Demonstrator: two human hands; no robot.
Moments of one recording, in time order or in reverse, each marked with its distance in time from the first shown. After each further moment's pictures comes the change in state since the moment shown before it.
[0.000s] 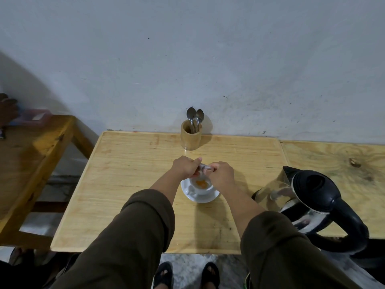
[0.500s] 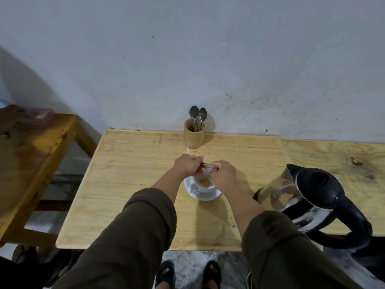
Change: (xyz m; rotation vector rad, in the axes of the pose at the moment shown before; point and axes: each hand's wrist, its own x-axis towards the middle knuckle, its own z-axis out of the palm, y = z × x) left_hand -0.013 0.002 -0.006 -0.162 -0.018 0.007; right_hand -0.002 0.000 0.008 -0.071 0.047 -0.005
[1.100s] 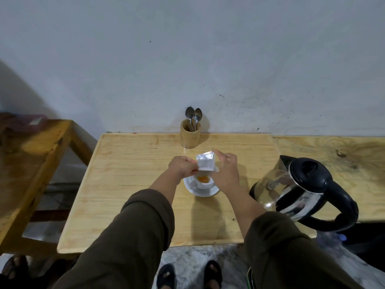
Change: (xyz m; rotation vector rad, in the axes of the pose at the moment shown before) left_hand -0.020 -0.009 -0.012 -0.135 0.010 -0.066; right_hand -0.030 -0.001 -0.007 0.087 0.107 0.007
